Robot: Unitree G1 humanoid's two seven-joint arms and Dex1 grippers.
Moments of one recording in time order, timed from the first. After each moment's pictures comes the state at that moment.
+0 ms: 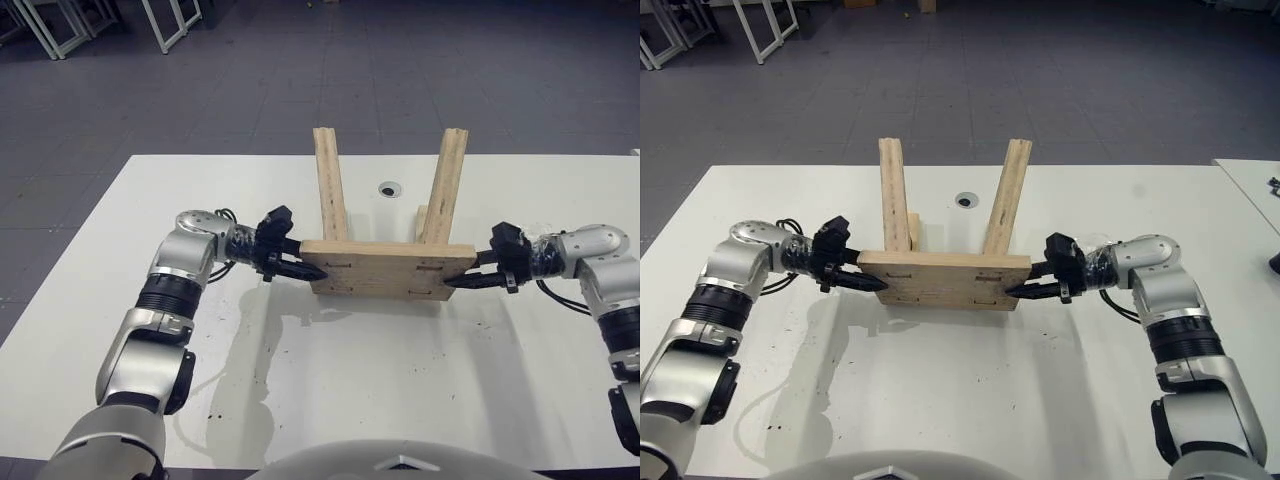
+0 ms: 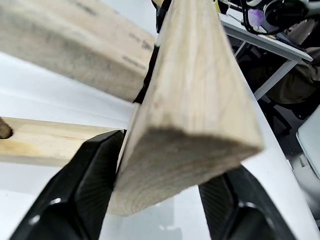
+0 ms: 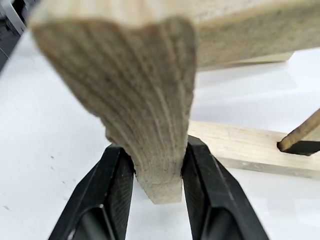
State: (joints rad) left arm -0.68 0.59 -0.23 0.49 -0.33 0.48 -1.59; right arm -0.50 -0.76 0.14 0.37 0.39 0.27 1.56
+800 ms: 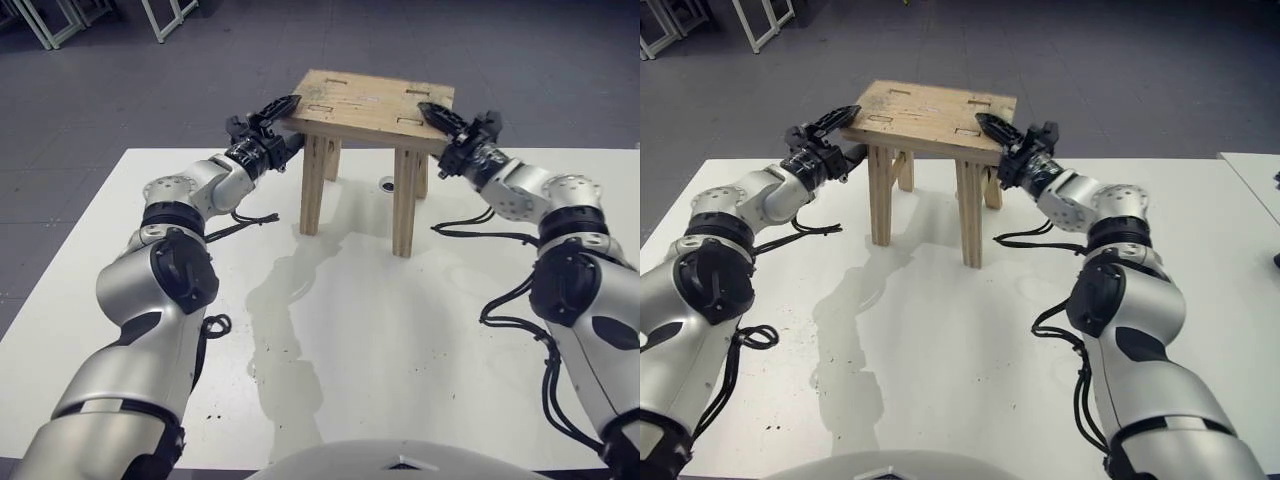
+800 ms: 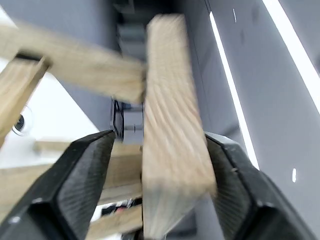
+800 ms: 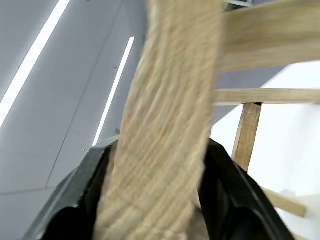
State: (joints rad) left arm -1.18 0.37 0.74 1.37 -1.19 0.85 -0.16; right arm -1.16 -0.32 -0.60 1.25 1.03 0.97 0.46
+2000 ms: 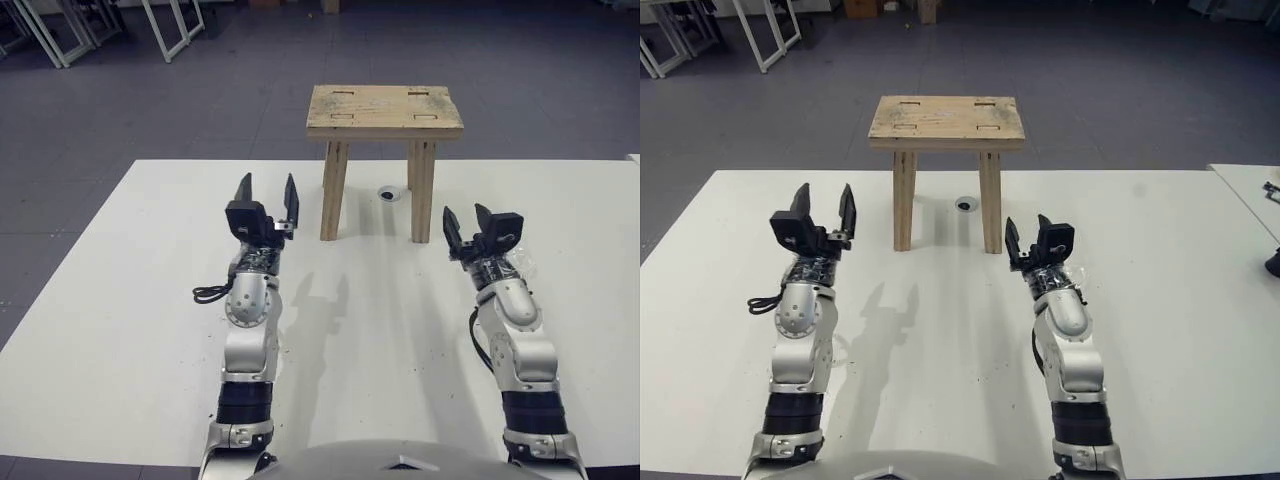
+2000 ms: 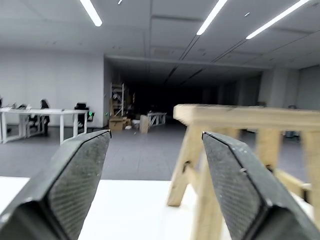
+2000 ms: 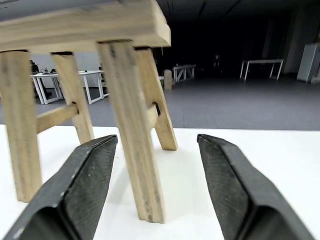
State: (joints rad) left arm -0.10 -0.04 0.01 -0.13 0.00 -0.16 -0.03; right arm -0.08 -0.14 -0.03 -0.18 0.18 0.13 0.11
